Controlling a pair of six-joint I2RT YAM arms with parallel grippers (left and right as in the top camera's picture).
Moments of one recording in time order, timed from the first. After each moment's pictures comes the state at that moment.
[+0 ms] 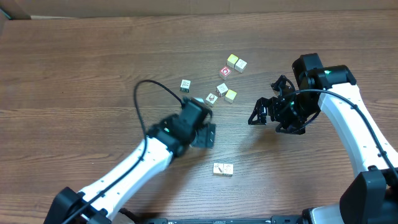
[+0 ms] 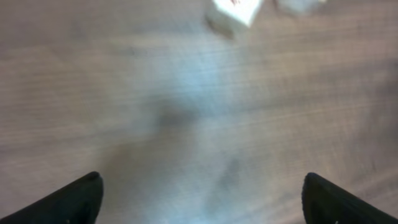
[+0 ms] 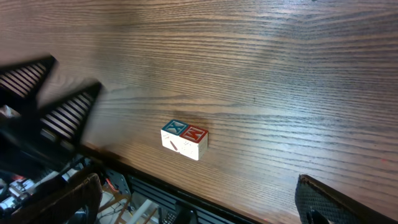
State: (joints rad) left arm -0.59 1.46 0.91 -0.53 -0.09 -0.44; right arm 0.13 1.63 1.33 -1.30 -0.54 0.15
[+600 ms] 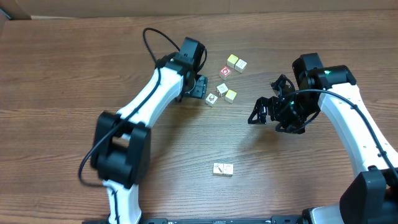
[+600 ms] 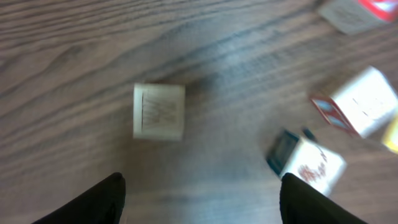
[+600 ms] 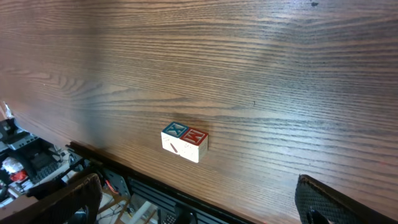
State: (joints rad) left arm -0.40 2.07 1.61 -0.82 -0.06 -0.23; right arm 0.13 1.63 1.33 -1.30 -0.54 0.15
